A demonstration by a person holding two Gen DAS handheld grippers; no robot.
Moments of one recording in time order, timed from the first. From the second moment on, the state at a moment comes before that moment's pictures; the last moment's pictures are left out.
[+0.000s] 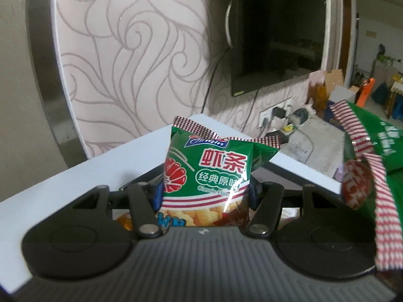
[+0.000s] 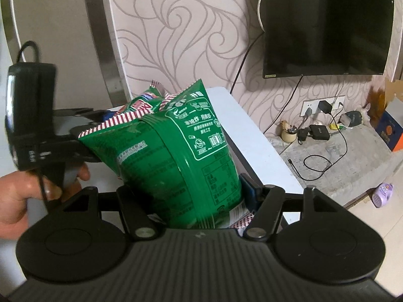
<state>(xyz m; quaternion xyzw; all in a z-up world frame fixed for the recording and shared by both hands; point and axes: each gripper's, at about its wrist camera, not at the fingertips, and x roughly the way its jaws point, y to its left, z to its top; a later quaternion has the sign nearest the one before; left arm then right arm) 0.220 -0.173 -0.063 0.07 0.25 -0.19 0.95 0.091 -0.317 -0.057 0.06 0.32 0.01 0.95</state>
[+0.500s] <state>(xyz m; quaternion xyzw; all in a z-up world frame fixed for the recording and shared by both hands) 0.244 -0.179 -0.077 0.08 0.27 -0.19 0.94 0.121 -0.305 -0.090 0.00 0.35 0.00 0.94</state>
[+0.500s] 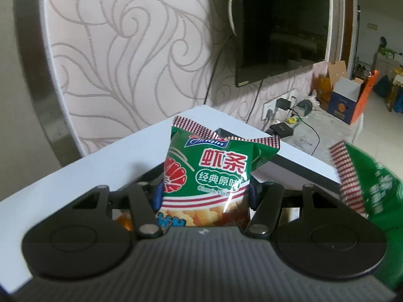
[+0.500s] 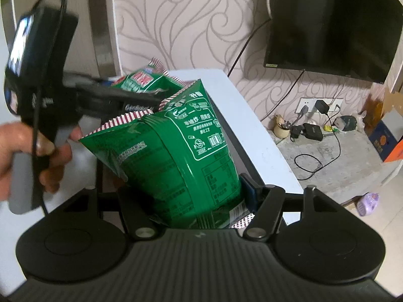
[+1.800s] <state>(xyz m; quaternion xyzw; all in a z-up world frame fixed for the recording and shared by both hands) 0.234 -0.172 -0.064 0.09 0.27 -0.19 0.94 0.099 -0.294 -0.067 0.01 0.31 0.04 0.95</state>
